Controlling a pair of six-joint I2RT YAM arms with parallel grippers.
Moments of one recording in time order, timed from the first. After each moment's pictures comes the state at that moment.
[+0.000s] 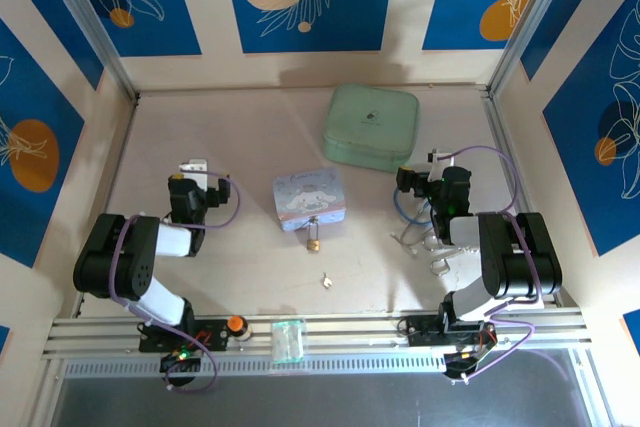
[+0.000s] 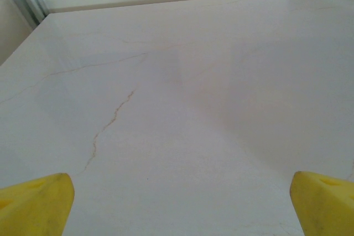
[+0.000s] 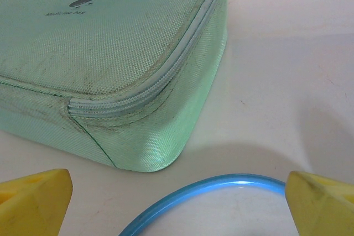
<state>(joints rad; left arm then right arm) -0.09 1.56 0.35 0.86 -0.17 0.03 0.01 1.52 0.41 0.71 -0.13 0.09</state>
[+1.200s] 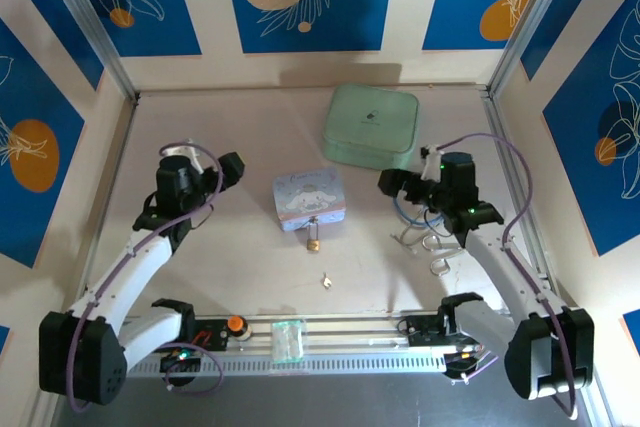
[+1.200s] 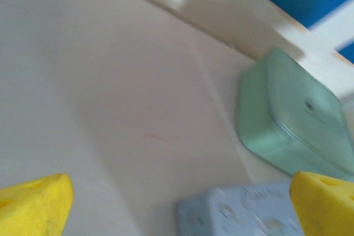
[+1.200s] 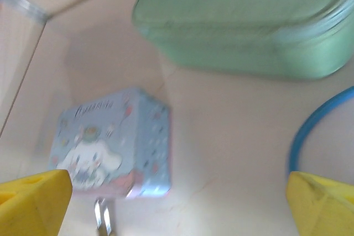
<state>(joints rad) -0.24 1.02 0.66 -0.10 0.11 -0.61 0.21 1.00 0.67 -0.32 -0.36 0.44</state>
